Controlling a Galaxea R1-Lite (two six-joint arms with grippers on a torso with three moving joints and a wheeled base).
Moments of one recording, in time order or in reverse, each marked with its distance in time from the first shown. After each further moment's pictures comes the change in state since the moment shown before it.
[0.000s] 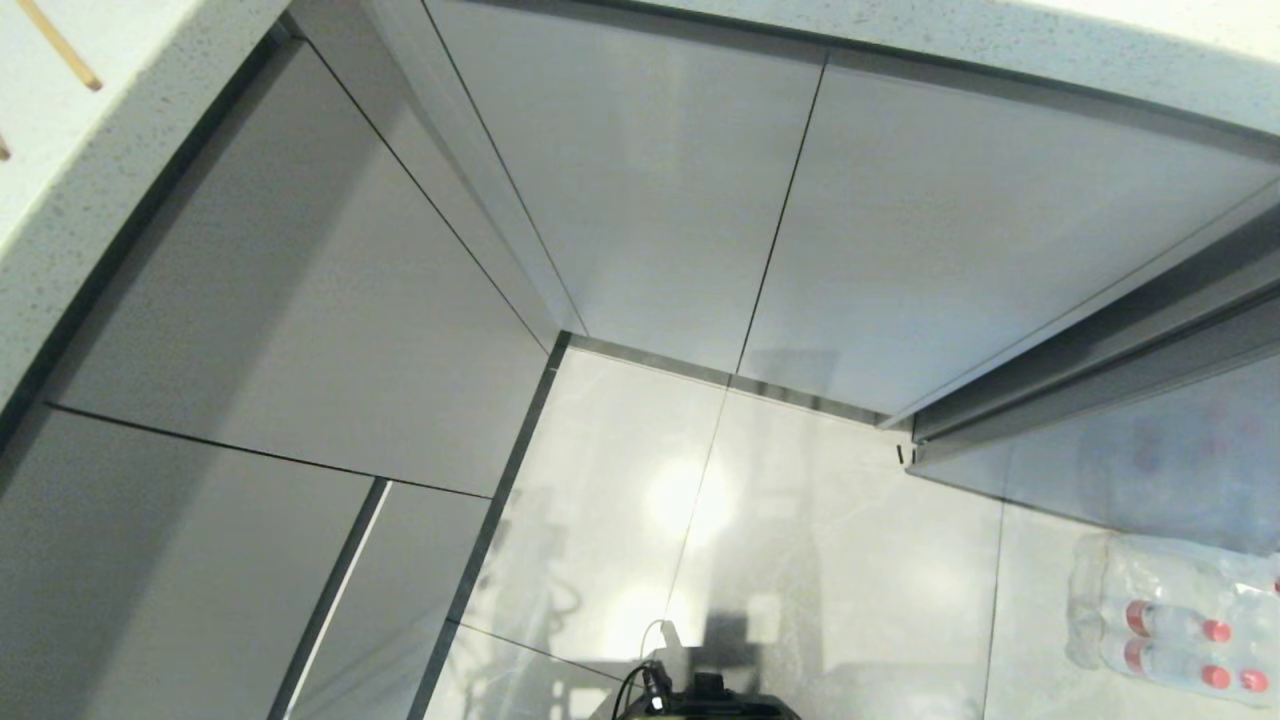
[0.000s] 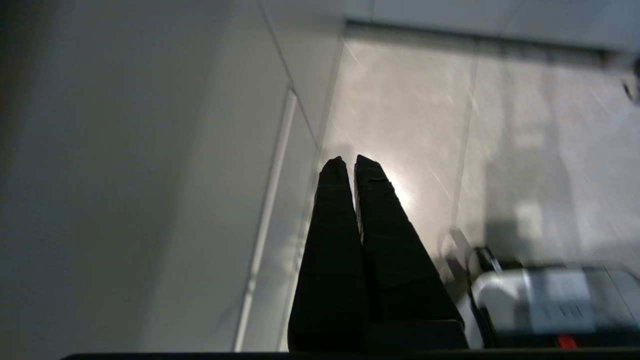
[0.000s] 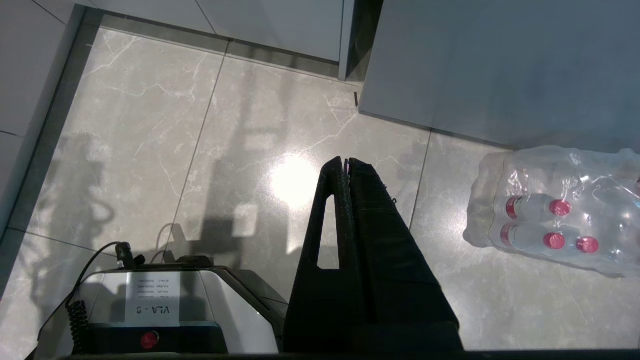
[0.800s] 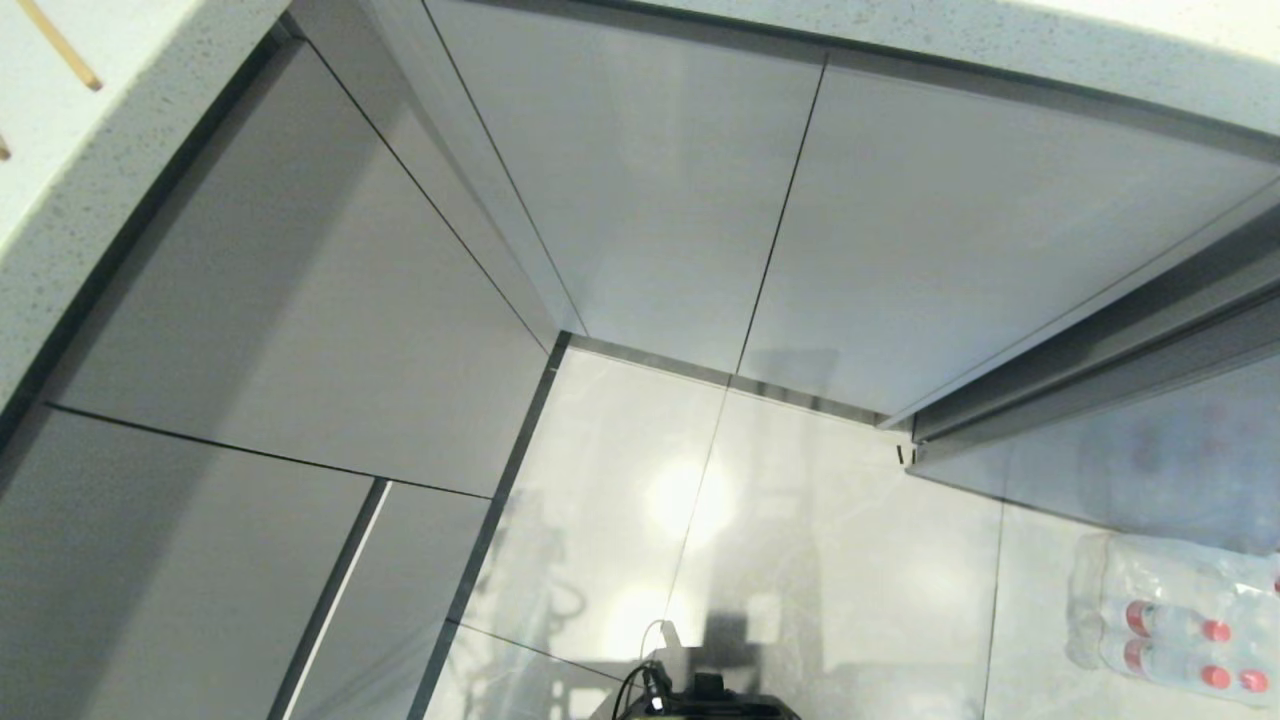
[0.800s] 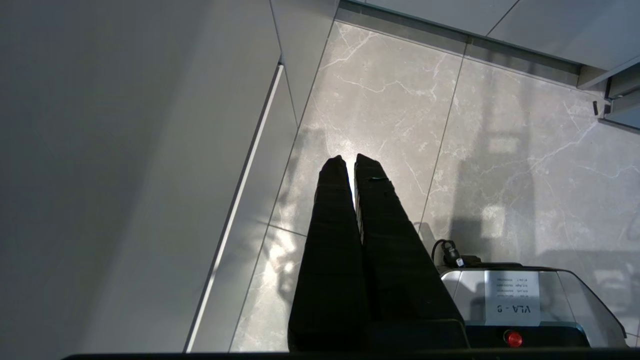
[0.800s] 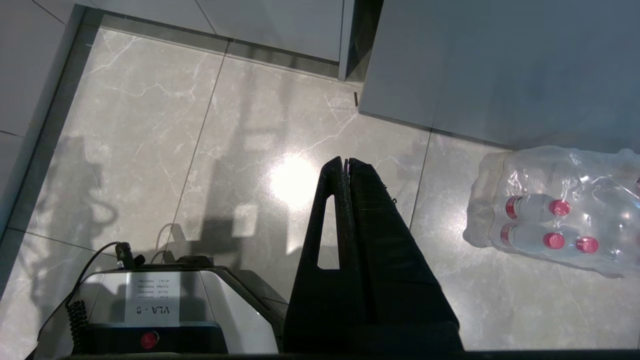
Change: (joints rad) left arm 0.000 0.000 0.021 0.022 0.006 -0.140; right arm 0.000 0.000 0.000 0.000 0.000 0.000
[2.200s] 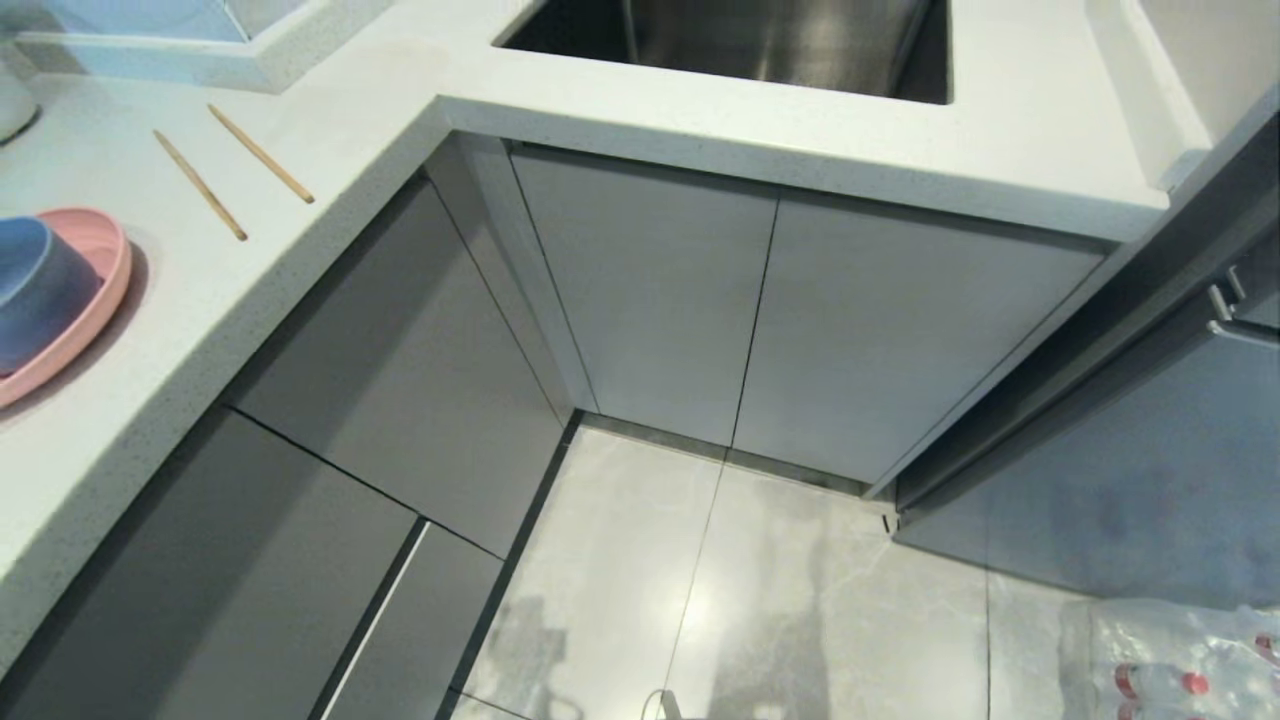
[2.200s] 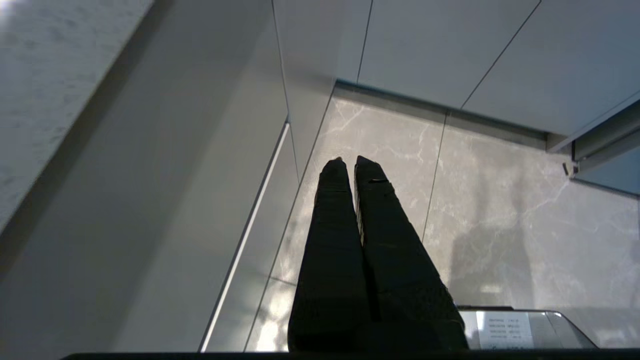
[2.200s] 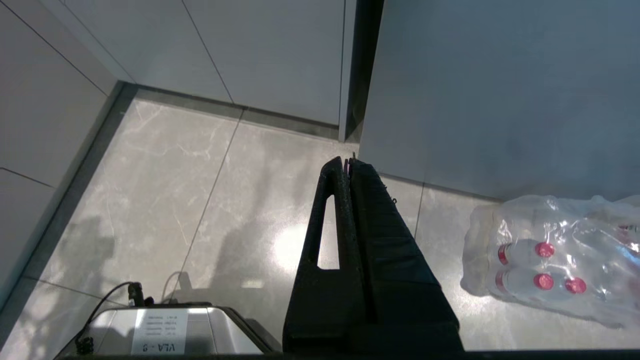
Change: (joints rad) left arm 0.000 0.001 0.000 0.000 0.000 0.001; right arm 0.000 0.000 0.000 0.000 0.000 0.000
